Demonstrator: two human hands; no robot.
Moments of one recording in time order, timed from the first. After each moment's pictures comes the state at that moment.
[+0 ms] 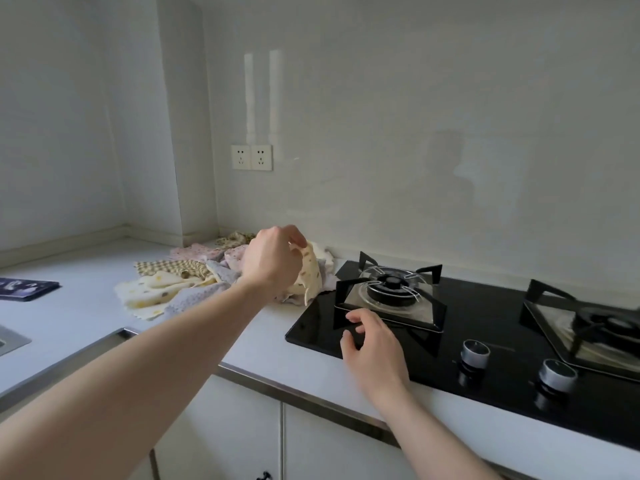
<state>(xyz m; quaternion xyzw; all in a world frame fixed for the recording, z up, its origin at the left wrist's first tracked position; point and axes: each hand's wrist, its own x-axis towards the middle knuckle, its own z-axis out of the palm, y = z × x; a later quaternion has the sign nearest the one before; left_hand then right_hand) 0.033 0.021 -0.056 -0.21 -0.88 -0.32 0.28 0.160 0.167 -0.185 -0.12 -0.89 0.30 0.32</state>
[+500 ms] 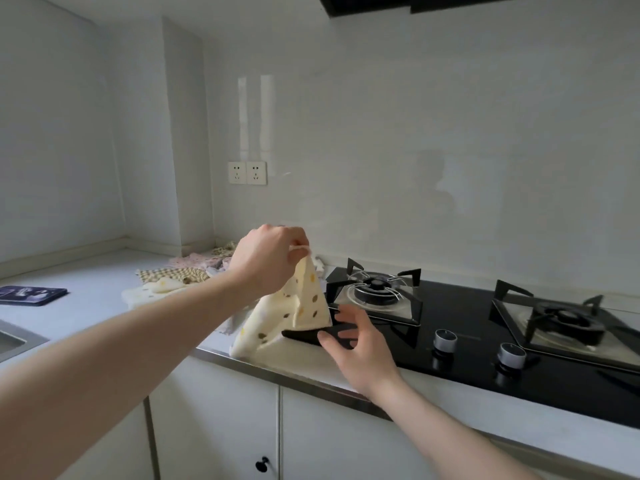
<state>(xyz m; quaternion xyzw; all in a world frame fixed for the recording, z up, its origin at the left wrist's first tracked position) 0.109 -0.022 -0.020 -0.36 -0.85 -0.22 0.32 0.224 0.139 -0.156 -0.08 -0.85 0.45 0.26</state>
